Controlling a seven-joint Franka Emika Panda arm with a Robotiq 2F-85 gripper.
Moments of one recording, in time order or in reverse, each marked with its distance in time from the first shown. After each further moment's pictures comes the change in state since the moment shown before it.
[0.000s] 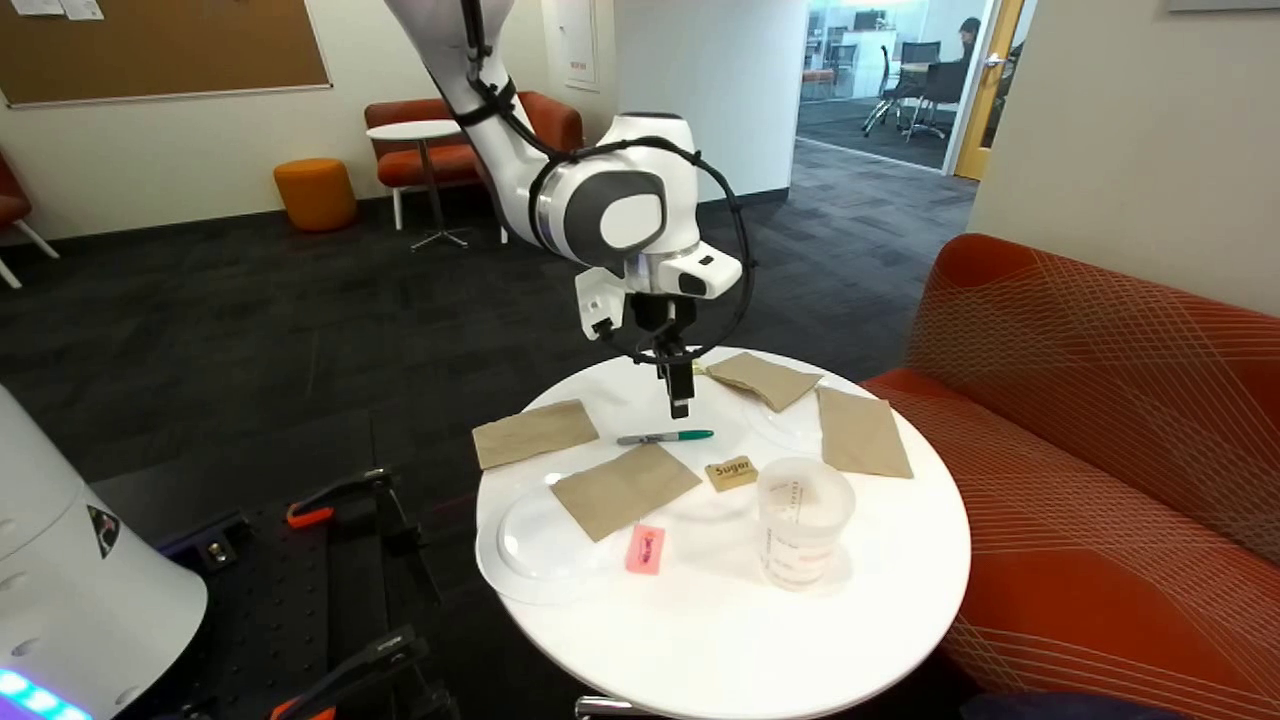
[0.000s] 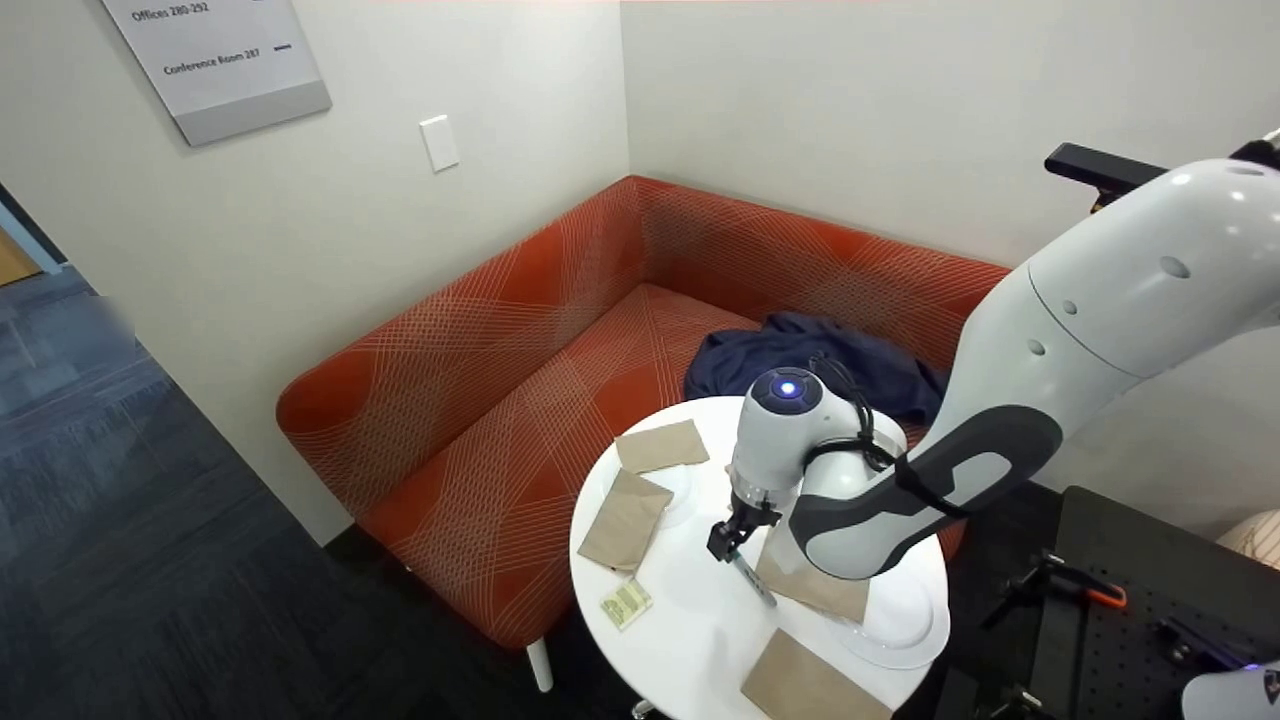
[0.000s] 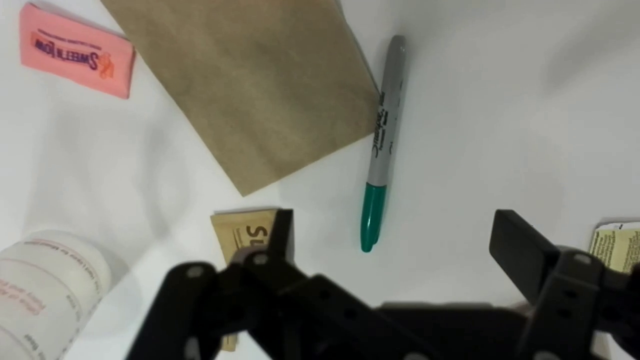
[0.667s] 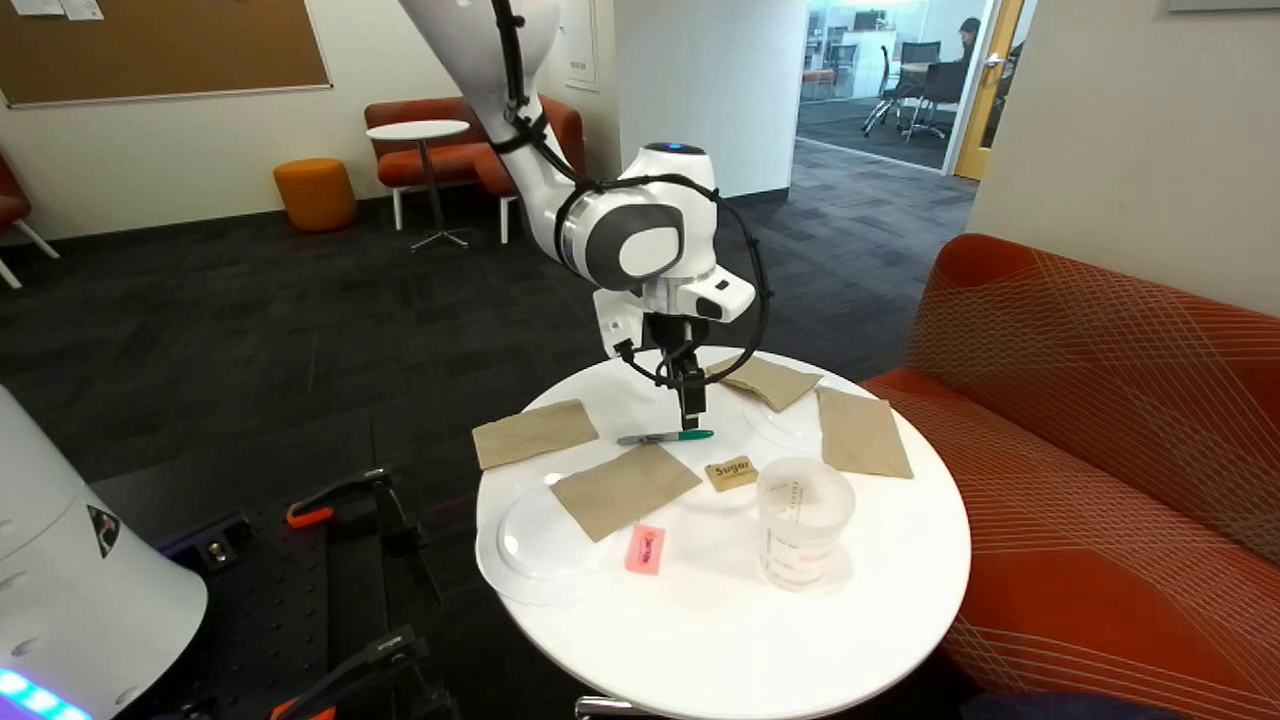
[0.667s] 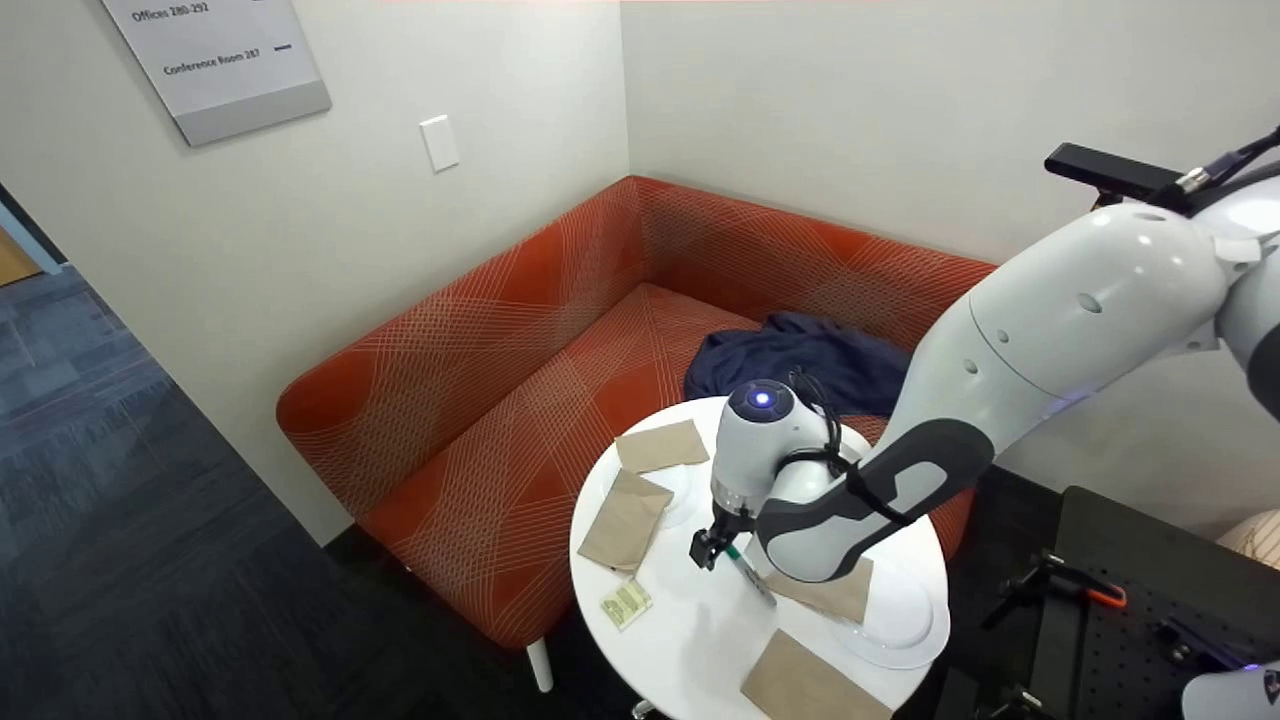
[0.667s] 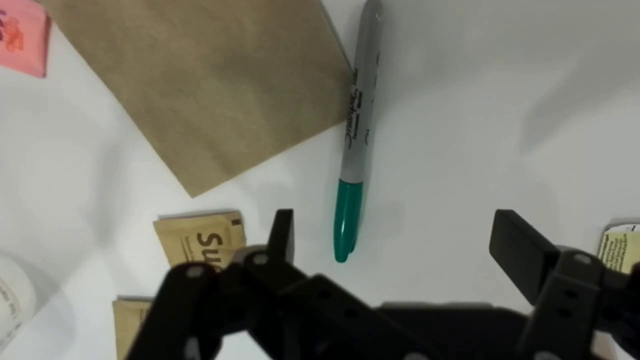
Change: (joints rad) arm -0.016 0.127 0.022 0.123 0.089 -0.001 -0.080
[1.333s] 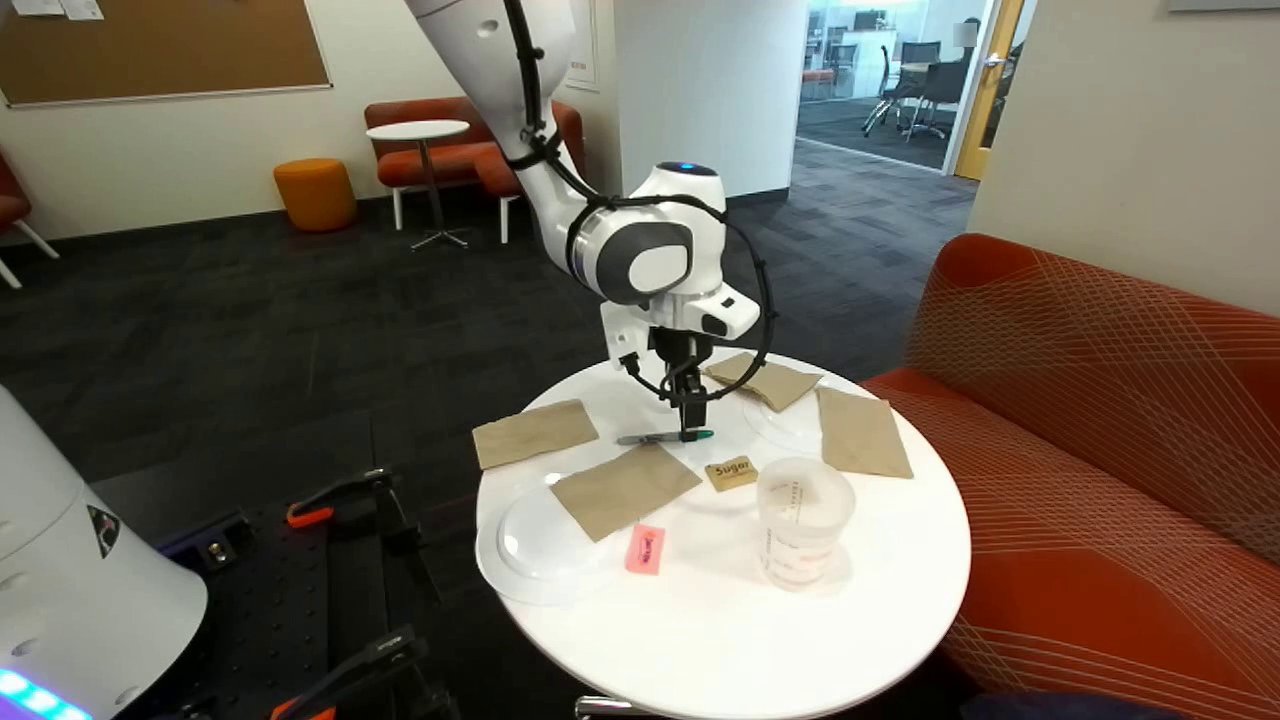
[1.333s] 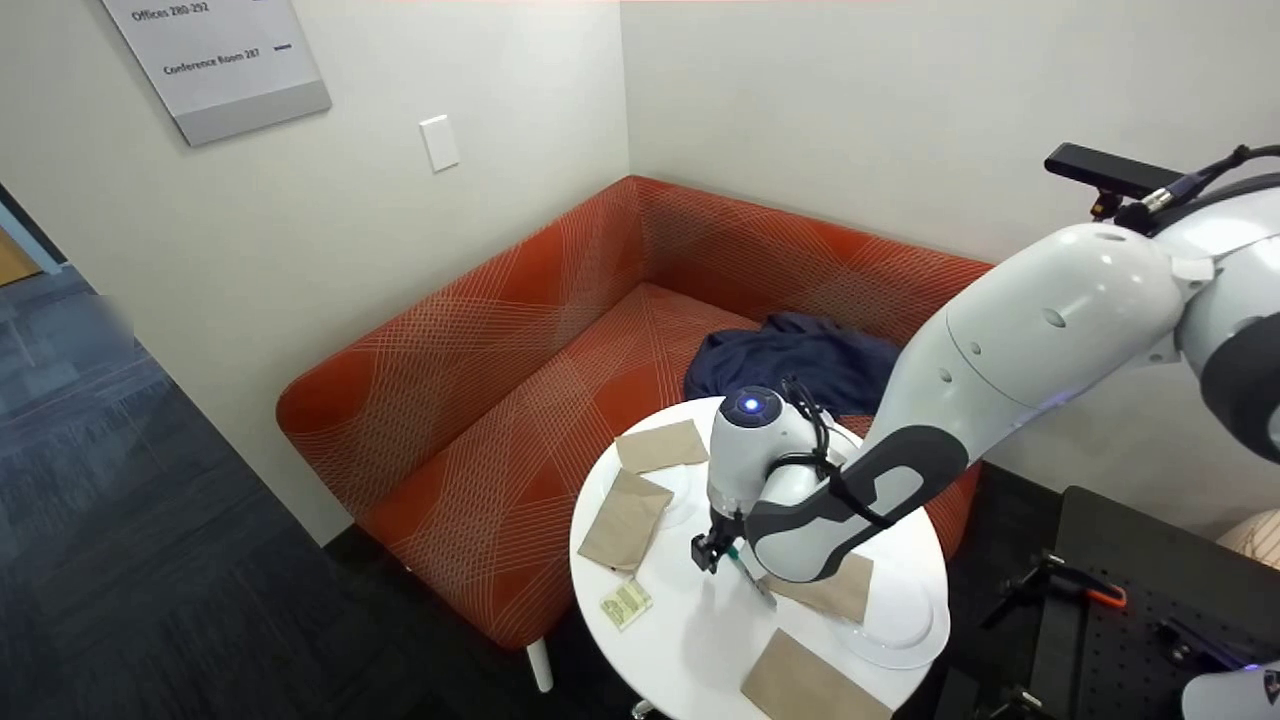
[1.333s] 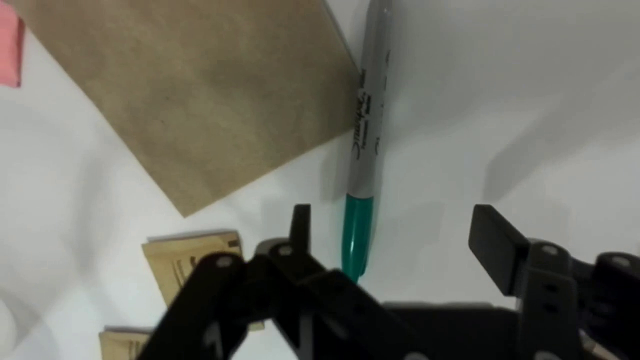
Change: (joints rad) arm -0.009 0.059 0.003 0.054 0.018 -0.030 -0.002
